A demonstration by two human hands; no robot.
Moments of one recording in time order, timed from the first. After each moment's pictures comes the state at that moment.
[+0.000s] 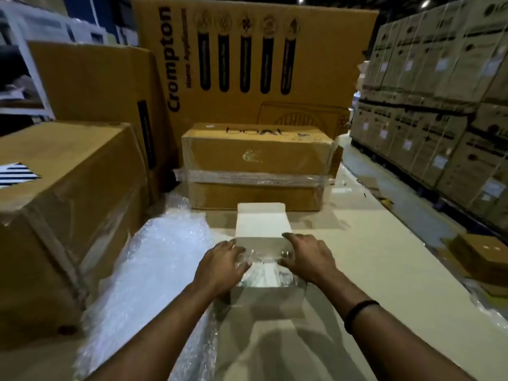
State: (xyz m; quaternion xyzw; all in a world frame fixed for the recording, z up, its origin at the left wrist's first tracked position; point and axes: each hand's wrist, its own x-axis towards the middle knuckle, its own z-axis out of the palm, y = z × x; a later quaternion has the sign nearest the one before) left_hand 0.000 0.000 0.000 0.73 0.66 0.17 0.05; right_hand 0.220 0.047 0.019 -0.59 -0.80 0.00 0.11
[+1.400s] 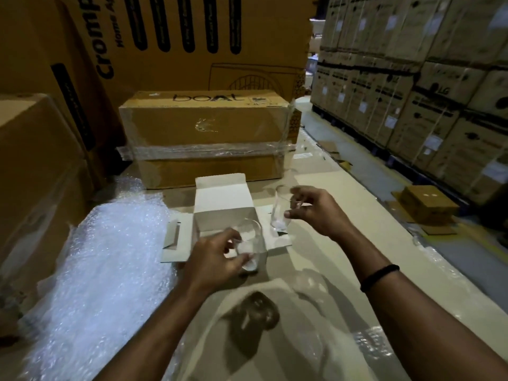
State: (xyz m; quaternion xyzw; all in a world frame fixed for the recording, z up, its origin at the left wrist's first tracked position) left_hand 0.060 -0.037 0.004 0.74 0.53 0.39 0.16; right_hand 0.309 0.030 0.056 -0.56 -0.68 0.27 0.38
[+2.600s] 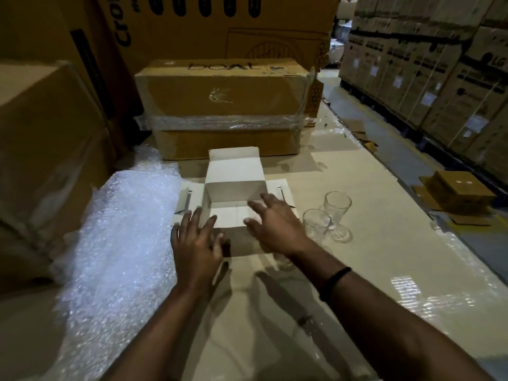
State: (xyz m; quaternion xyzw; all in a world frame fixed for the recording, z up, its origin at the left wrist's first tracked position) left_hand 0.039 -0.059 -0.070 0.65 0.66 0.36 -0.11; right_hand 0.224 -0.011 -0.005 -0.57 -0.80 0.11 0.13
